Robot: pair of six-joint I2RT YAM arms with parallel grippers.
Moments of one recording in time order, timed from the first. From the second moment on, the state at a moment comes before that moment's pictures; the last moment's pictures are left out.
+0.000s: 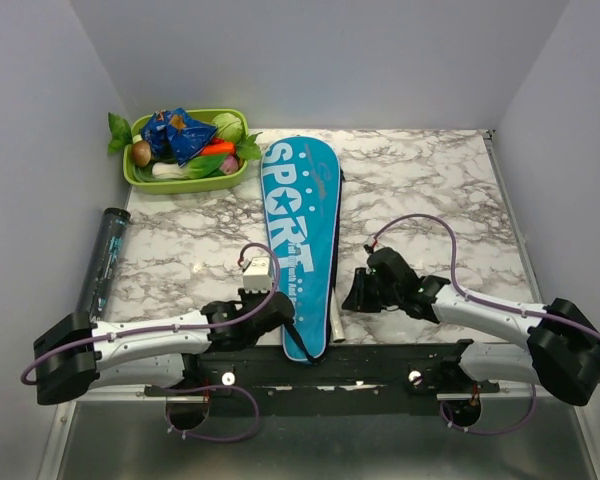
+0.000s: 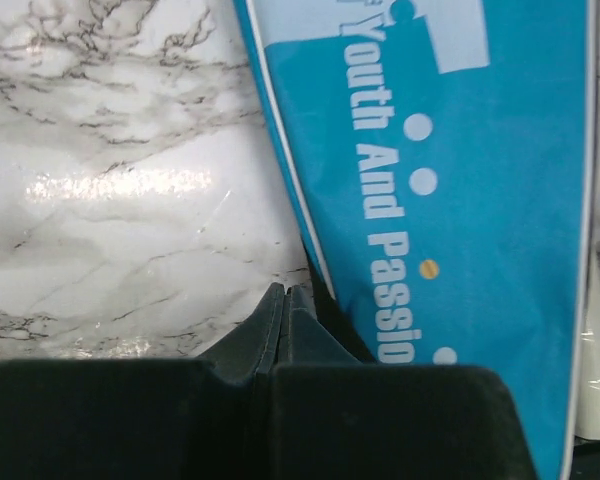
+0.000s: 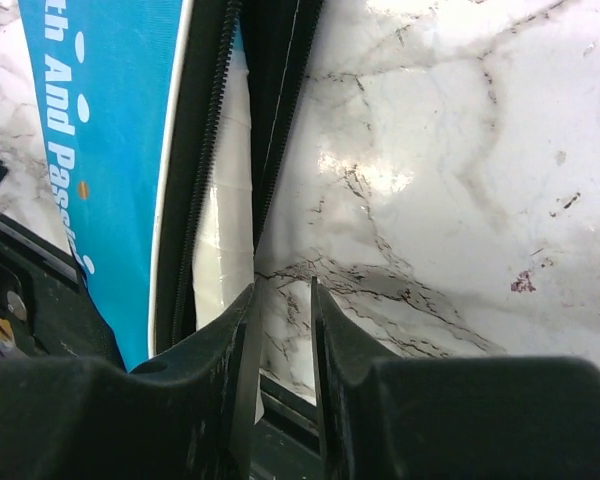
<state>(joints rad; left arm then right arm) -1.21 1.01 0.48 -0.39 -0.70 -1.00 0.80 1.20 0.51 -0.15 -0.09 0.75</state>
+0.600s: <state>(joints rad) -1.18 1.17 0.39 -0.18 -0.59 -1.02 0.80 1.27 0.46 0.05 -0.18 0.77</state>
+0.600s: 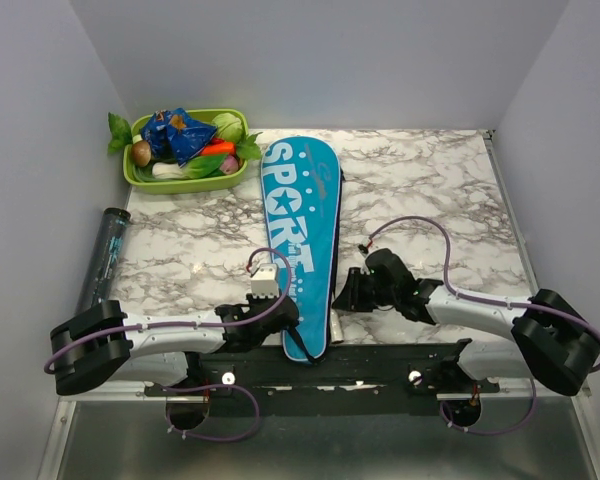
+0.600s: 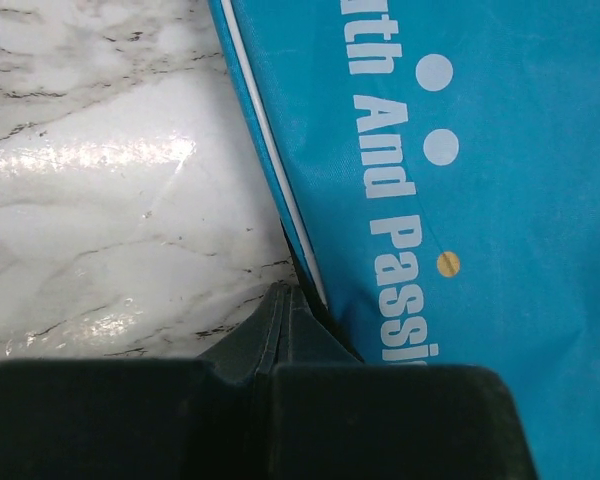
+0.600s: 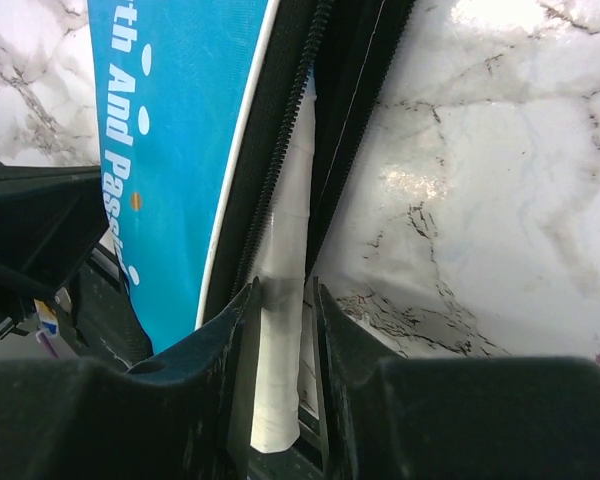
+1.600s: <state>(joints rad) -1.18 1.15 0.37 -0.12 -0.56 -1.02 0.85 1.48 0.39 0.52 -0.34 1.02</state>
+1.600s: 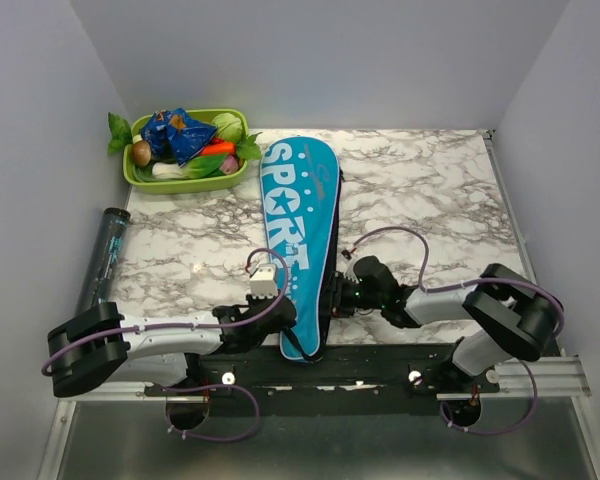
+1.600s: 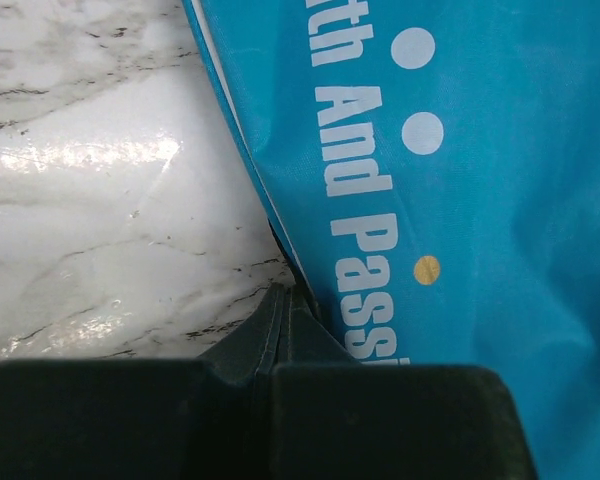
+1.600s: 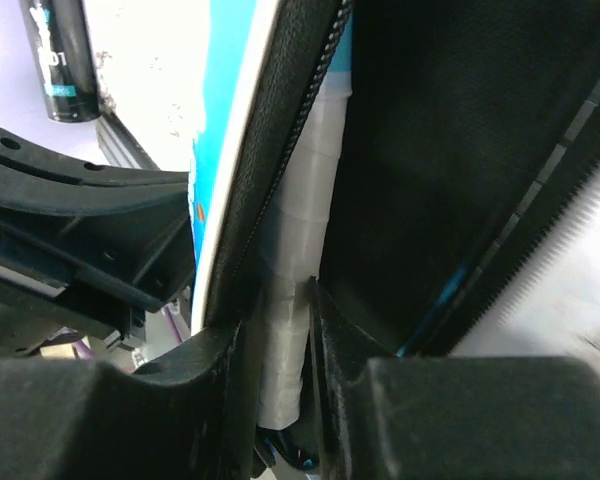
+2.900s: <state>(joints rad) -1.18 1.08 0.59 -0.12 -0.50 -0.85 0.53 1.33 0.73 -0.06 0.04 0.74</state>
